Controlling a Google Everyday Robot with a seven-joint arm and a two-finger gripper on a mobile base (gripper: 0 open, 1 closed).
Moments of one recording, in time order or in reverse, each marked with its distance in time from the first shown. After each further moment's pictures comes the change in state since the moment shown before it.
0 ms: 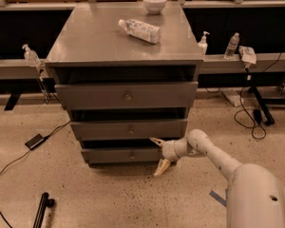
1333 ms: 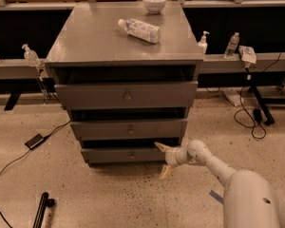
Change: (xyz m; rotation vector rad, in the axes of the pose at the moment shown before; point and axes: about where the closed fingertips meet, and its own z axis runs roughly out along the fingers) arm 0.077 0.003 0.021 0.099 0.144 -0.137
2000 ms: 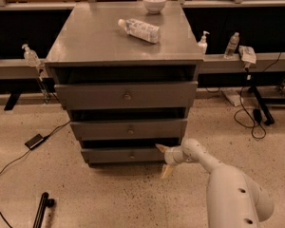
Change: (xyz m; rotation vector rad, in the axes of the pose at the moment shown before) arm 0.039 0.003 0.024 -0.060 0.114 0.035
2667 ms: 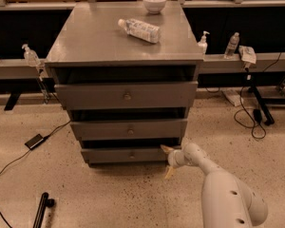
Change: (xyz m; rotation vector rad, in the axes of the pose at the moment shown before) arm 0.048 -0.002 0.019 0.061 0.084 0.011
